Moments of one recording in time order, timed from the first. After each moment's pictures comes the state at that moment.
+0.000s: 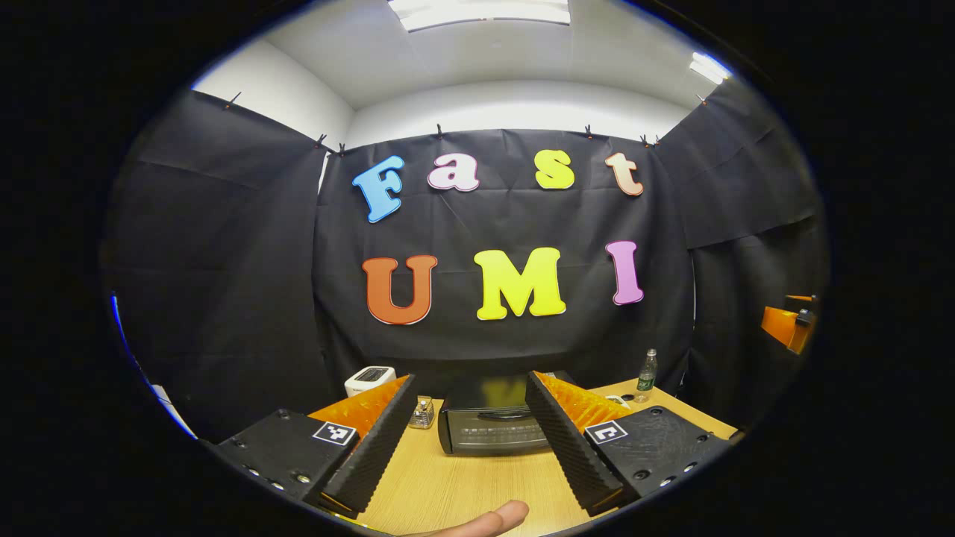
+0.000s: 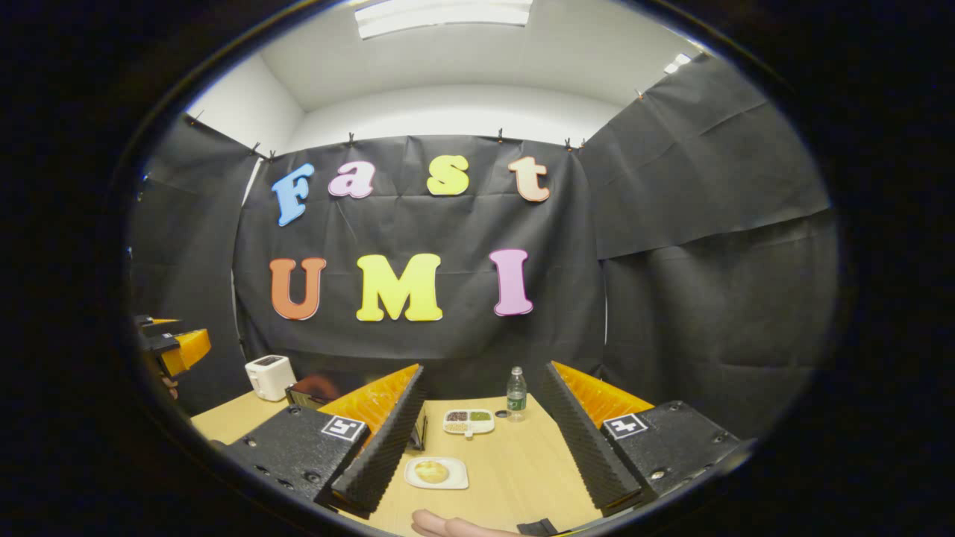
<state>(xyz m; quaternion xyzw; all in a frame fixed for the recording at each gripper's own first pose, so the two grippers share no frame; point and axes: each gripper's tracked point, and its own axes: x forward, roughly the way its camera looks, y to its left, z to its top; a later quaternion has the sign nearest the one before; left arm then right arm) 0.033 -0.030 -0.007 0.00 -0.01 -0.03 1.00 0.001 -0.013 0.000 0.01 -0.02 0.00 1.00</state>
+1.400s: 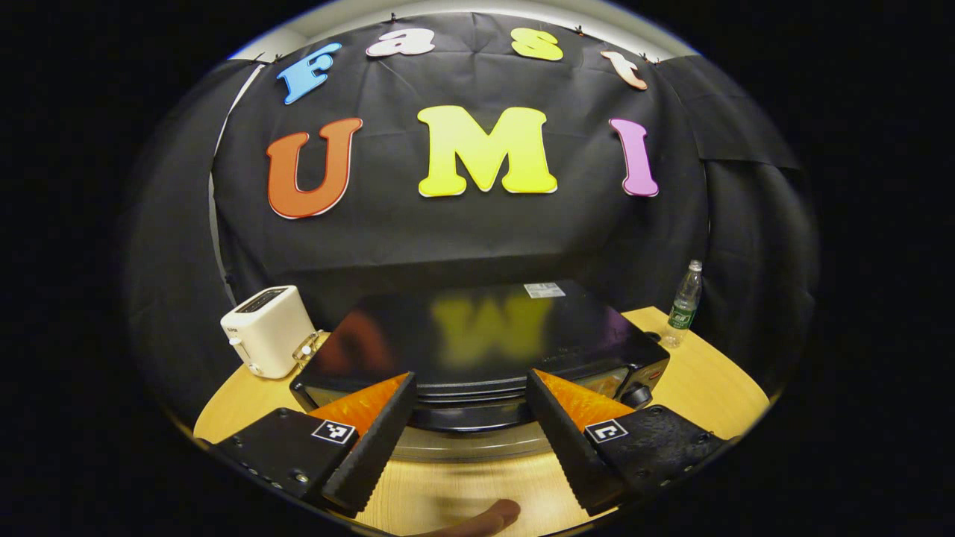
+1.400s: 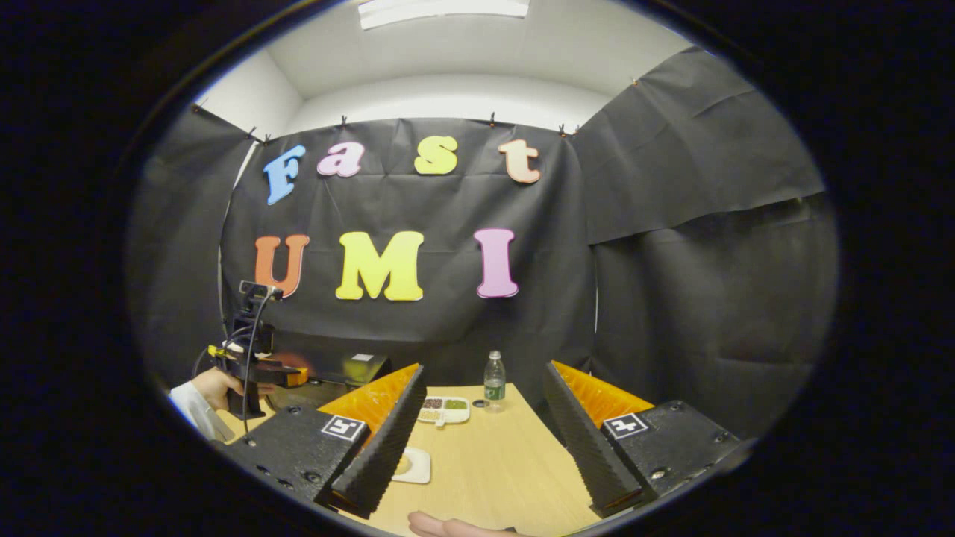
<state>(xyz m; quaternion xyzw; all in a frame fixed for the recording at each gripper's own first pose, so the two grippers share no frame) 0.276 -0.111 -0.231 0.00 0.19 -0.10 0.98 0.038 -0.073 -0.049 -0.01 -0.01 -0.01 1.00</state>
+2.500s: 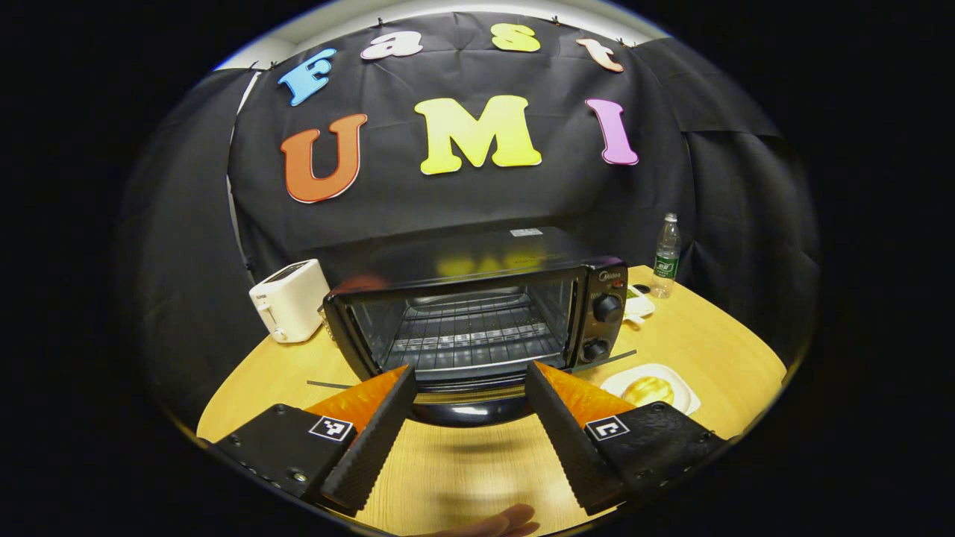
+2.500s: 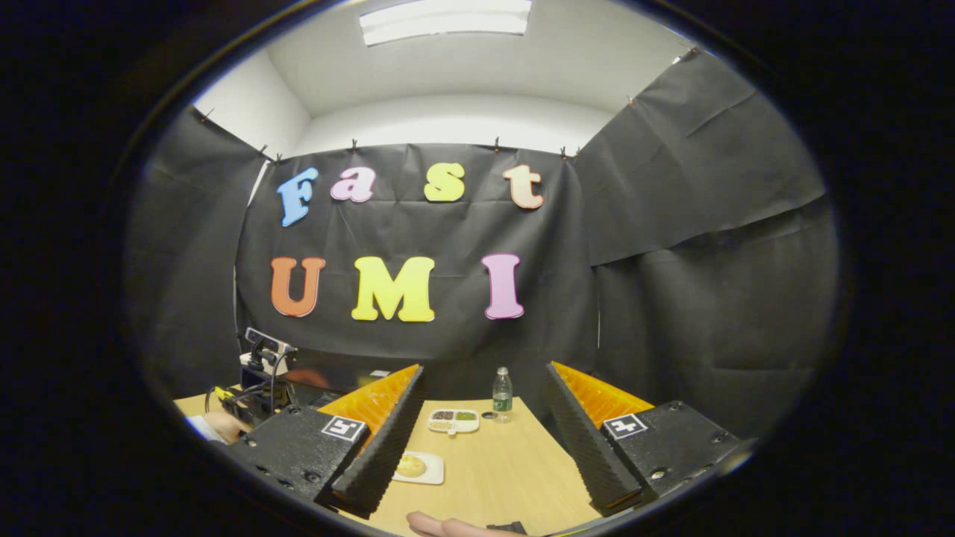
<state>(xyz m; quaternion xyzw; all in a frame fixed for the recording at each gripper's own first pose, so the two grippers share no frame) 0.161 -0.106 -0.271 0.03 0.21 -0.08 0.97 -0.022 -0.052 -0.026 -0.01 -0.04 0.01 1.00</state>
